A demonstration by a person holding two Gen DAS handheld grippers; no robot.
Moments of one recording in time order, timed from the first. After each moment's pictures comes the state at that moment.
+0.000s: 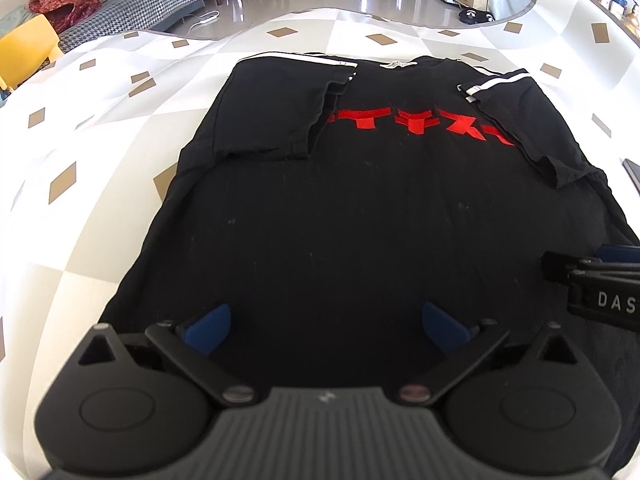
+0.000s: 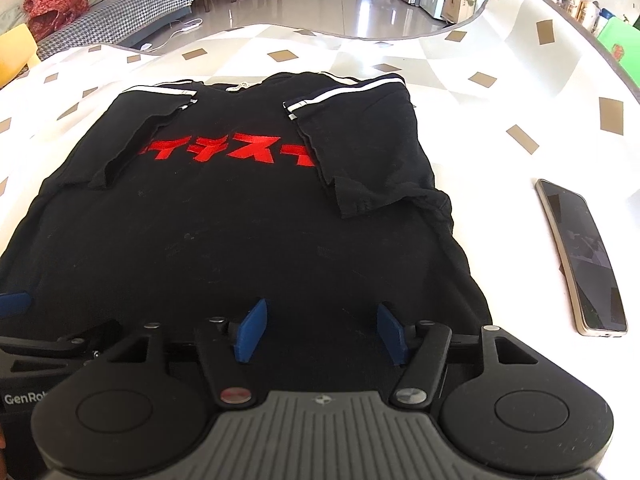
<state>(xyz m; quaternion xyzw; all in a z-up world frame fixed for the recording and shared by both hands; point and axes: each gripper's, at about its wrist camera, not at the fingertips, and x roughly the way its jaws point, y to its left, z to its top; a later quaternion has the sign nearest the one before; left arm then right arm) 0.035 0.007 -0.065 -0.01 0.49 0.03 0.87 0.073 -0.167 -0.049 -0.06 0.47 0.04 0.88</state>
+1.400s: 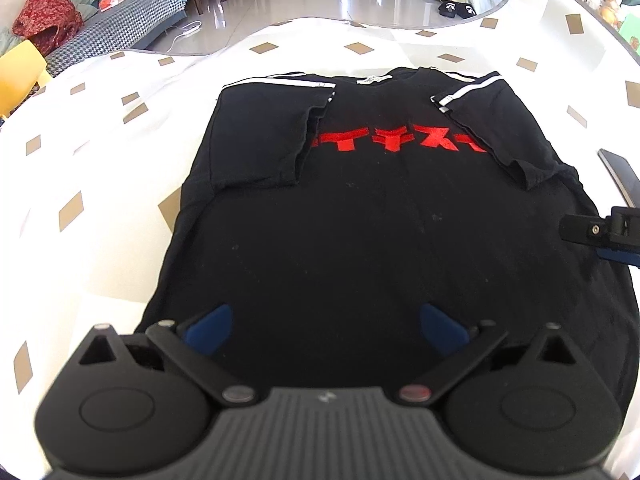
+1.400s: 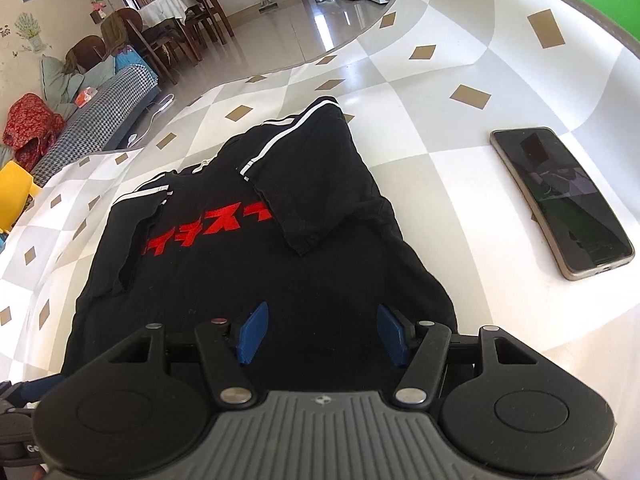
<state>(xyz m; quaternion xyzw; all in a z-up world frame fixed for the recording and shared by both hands) 0.031 -0.002 -0.032 0.02 0.50 0.00 0.87 0.075 -0.238 -0.026 0.14 0.45 0.04 0.88</state>
